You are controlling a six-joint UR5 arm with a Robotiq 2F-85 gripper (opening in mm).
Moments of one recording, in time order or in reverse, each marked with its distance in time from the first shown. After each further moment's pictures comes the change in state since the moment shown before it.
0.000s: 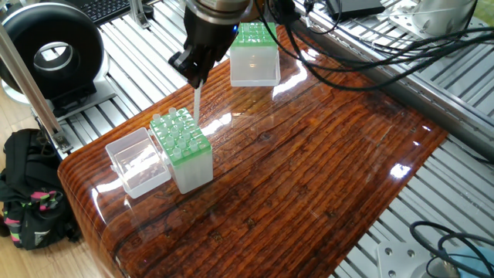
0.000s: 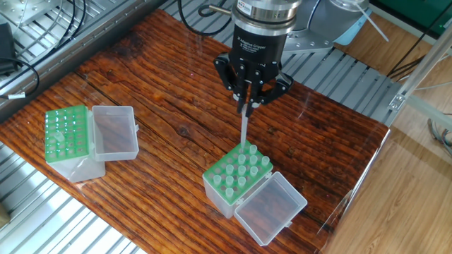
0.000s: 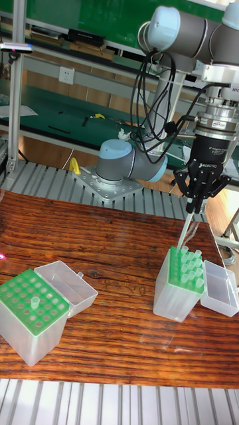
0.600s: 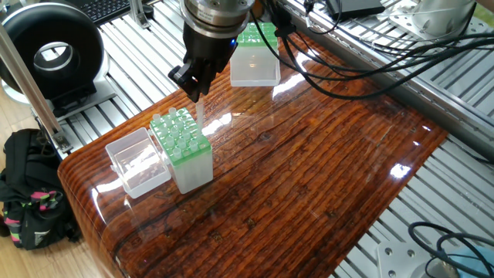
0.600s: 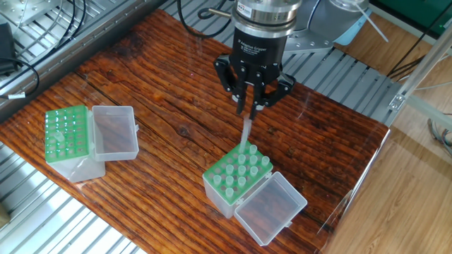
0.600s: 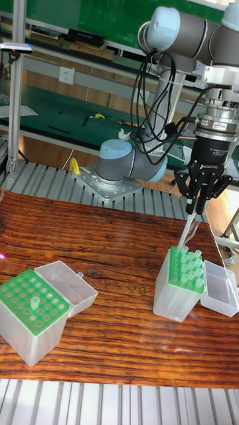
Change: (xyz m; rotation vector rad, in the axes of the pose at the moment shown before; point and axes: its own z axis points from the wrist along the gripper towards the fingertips) arm 0.000 0.005 0.001 -0.020 0.009 -0.023
